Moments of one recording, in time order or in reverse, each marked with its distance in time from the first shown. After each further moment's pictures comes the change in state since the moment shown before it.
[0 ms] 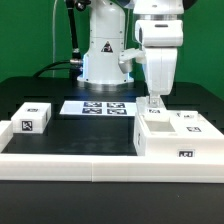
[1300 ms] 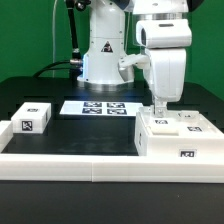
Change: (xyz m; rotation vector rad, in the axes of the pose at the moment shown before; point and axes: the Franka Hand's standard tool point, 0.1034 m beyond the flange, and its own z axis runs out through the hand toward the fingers) arm 0.003 0.077 -0.003 -0.070 0.040 -0.028
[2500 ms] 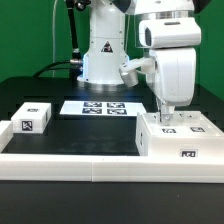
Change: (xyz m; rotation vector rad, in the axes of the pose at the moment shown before) arm 0.001 0.029 0.001 -0.036 0.015 0.004
